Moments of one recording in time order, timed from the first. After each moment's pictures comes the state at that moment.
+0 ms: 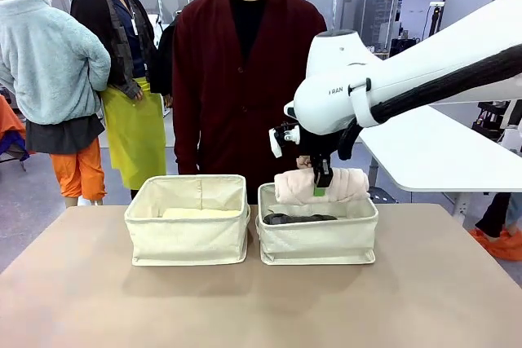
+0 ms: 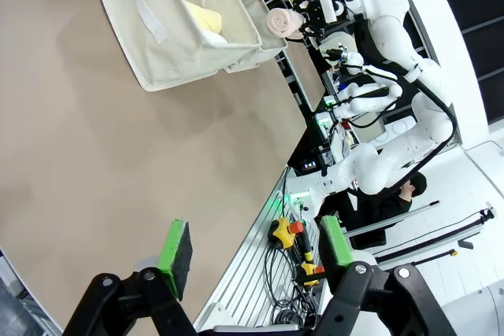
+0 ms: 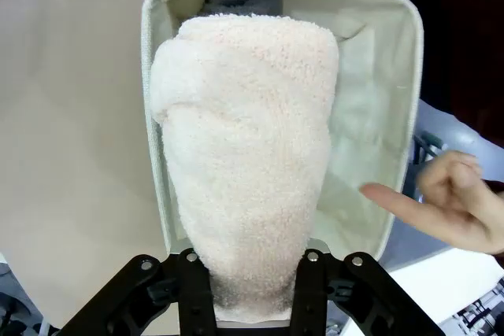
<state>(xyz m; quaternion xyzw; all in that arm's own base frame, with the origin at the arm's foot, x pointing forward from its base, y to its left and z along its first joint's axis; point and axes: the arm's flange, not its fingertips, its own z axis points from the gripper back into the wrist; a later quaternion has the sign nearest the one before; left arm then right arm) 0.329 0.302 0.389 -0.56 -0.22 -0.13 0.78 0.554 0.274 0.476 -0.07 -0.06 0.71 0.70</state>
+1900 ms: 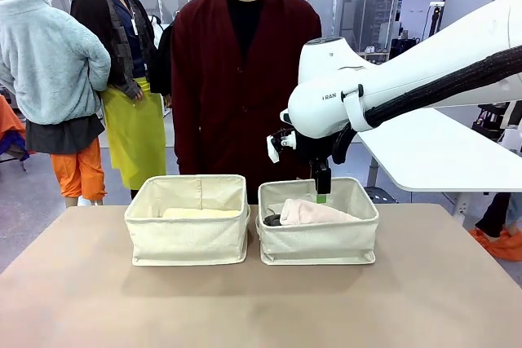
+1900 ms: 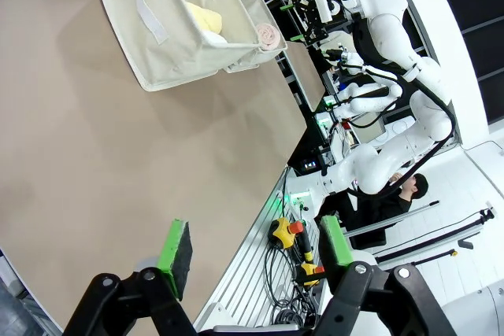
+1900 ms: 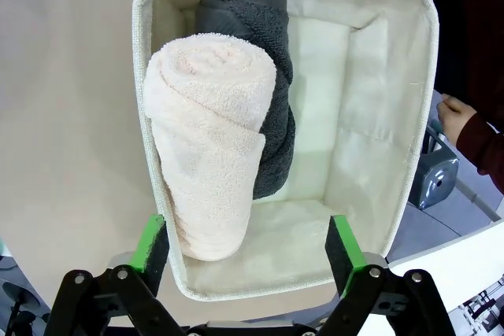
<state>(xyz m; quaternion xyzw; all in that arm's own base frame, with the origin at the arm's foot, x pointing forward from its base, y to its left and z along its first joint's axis) 0.329 0.302 0.389 -0.56 -0.22 -0.13 0.78 0.555 0.280 0.475 -0.09 -0.04 0.70 0.71</state>
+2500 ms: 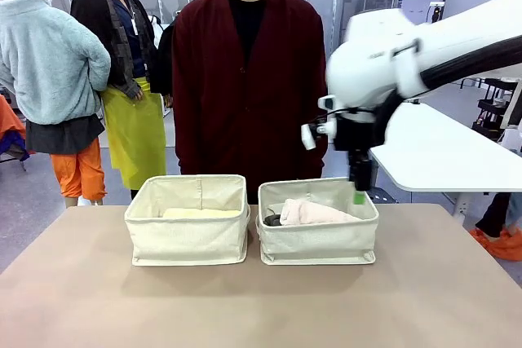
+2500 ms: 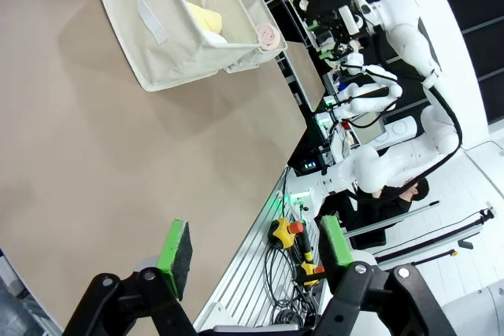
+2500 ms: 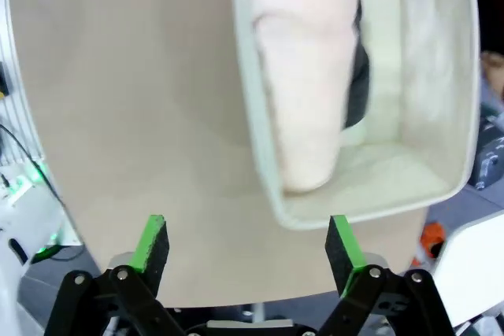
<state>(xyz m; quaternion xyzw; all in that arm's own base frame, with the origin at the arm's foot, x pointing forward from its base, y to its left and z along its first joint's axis) 0.329 0.303 0.389 -0.56 -0.22 -0.13 0.78 0.491 0.194 0.516 -0.01 -0.01 0.65 0.76</state>
